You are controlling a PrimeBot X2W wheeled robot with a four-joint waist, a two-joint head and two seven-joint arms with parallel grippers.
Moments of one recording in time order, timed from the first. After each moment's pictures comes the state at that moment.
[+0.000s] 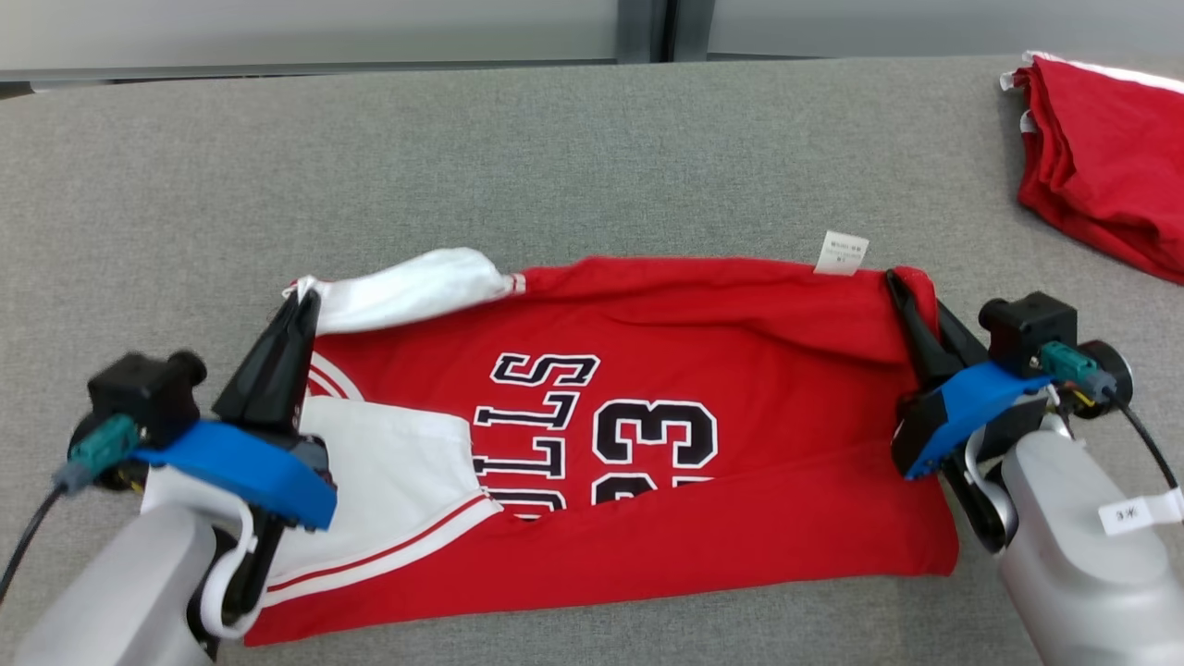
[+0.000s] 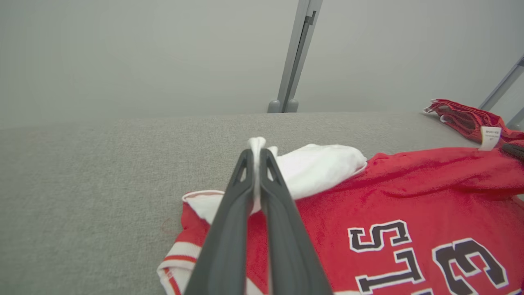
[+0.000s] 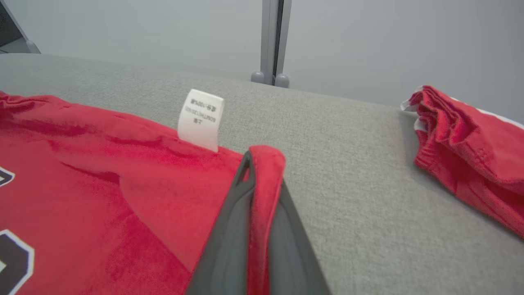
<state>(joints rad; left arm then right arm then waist) -0.48 0.57 -0.68 0.30 -0.85 0.02 -0.26 -0.60 -0.25 0.28 0.72 0.26 0.13 -0.26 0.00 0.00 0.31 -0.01</state>
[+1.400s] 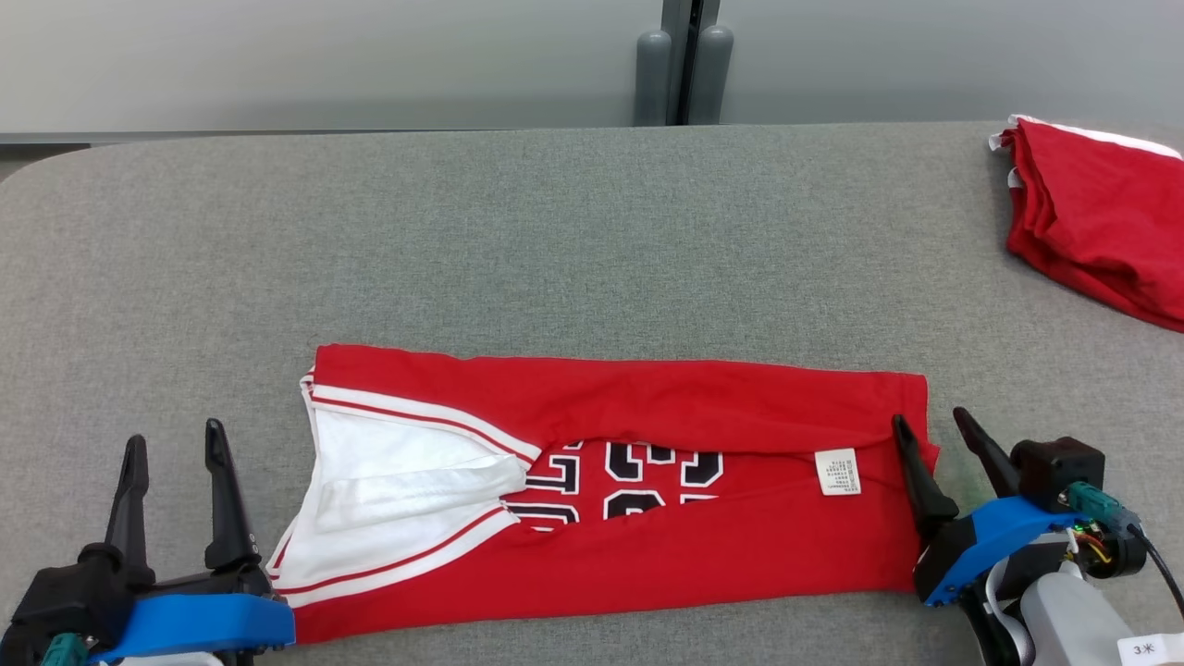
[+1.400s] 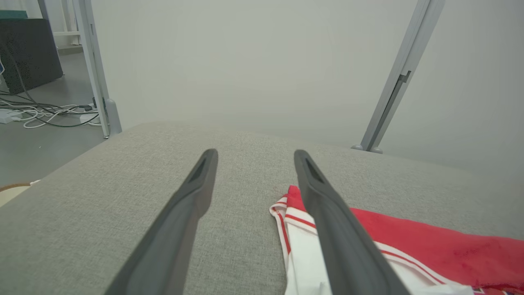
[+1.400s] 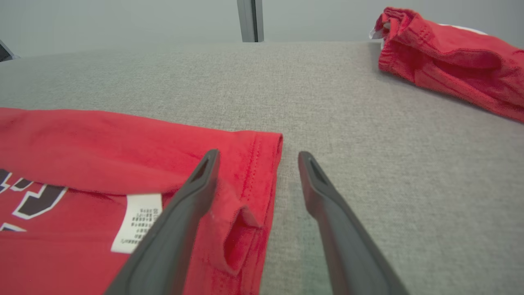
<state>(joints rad) -0.01 0.10 0.12 0.13 -0.25 -0.09 -0.26 -0.32 -0.20 0.12 0.64 0.28 0.13 -0.25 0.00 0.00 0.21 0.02</state>
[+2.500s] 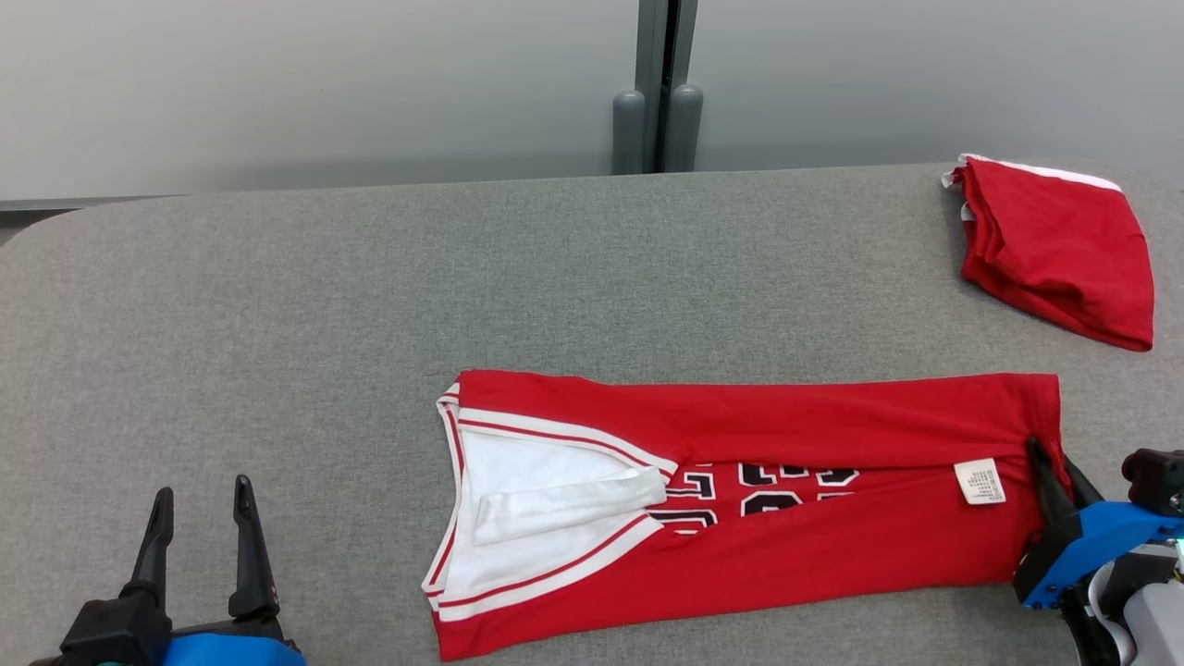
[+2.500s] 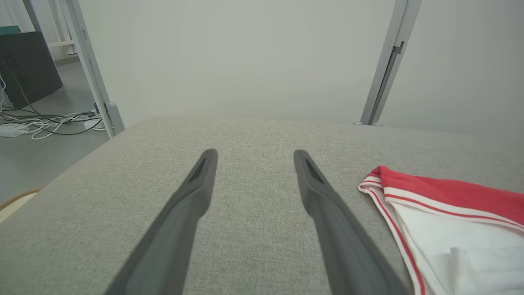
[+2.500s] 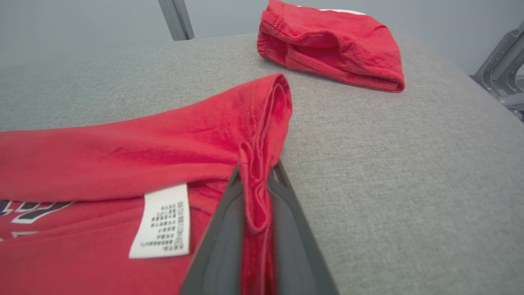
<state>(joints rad) 0.04 0.05 0.18 0.20 -0.09 -0.13 -0.26 -0.36 -0.33 0.11 0.84 0.43 0.13 -0.25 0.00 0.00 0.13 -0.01</state>
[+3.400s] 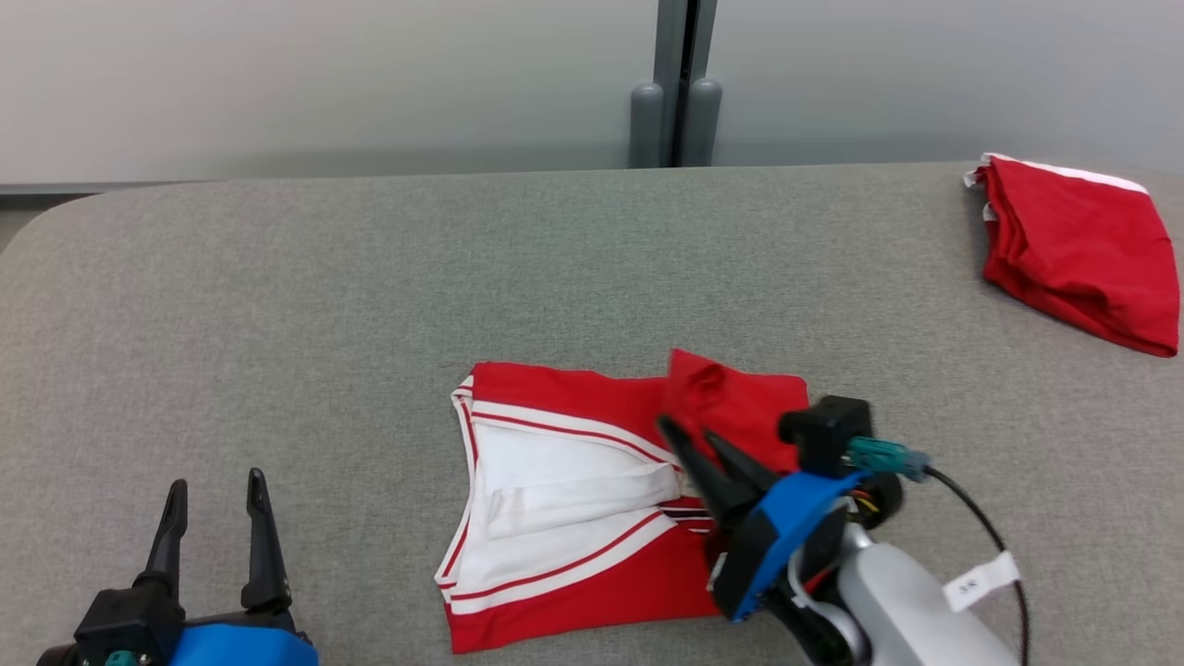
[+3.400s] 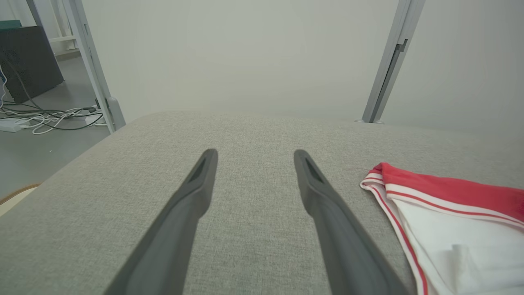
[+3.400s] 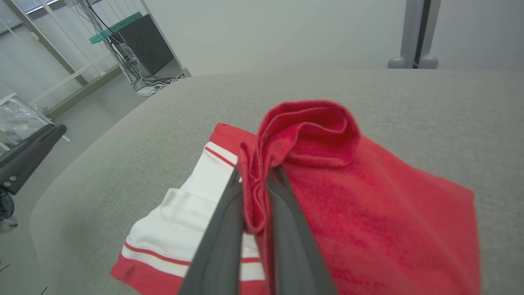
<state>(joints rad) 0.03 0.05 0.16 0.21 -0.10 -0.13 -0.26 -0.37 -0.12 0.49 0.38 0.53 0.13 -0.01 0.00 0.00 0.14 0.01</state>
